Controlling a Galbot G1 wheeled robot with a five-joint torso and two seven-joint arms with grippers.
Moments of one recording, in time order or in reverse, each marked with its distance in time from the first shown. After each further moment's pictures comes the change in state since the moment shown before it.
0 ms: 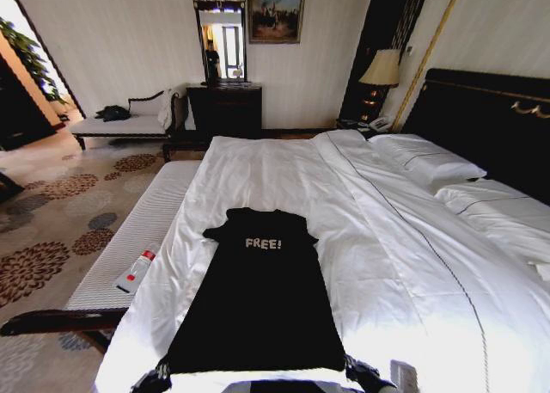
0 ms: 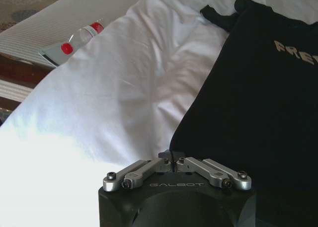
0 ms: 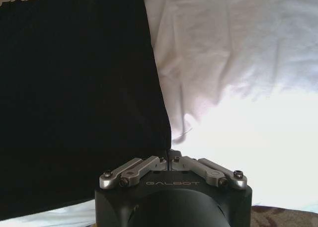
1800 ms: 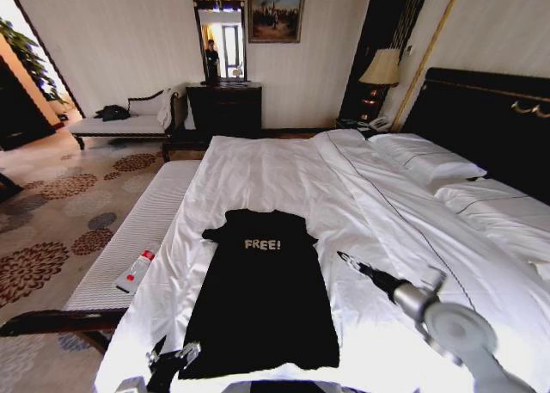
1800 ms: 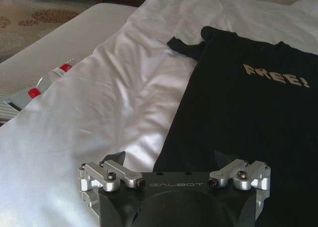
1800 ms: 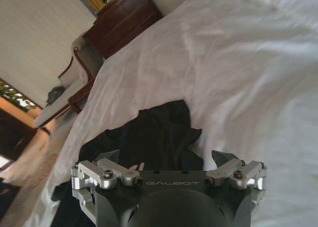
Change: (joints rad) left arm -0.219 0.006 0.108 0.024 0.157 0.044 -0.042; right arm 0.659 -0.330 0.110 -0.188 0.821 -0.010 0.068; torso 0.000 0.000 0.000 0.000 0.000
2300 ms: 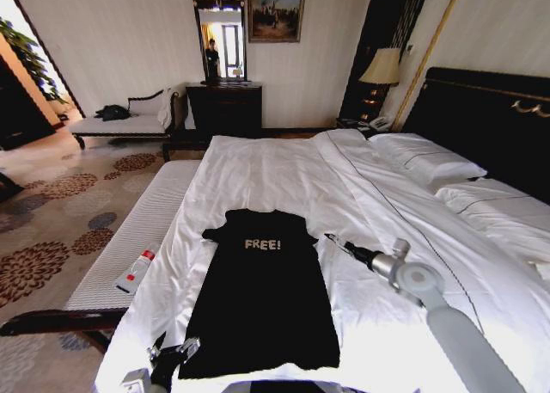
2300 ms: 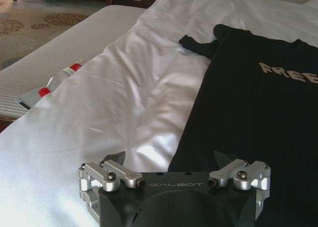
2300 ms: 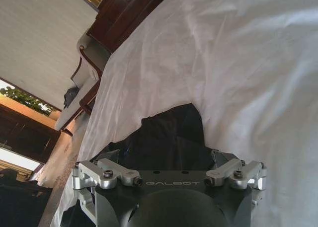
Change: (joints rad) left arm -0.034 -0.016 -0.015 0.058 0.003 -0.016 0.000; right arm 0.392 0.022 -0.215 -0.366 0.067 -0.056 -0.047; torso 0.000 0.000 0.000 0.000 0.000
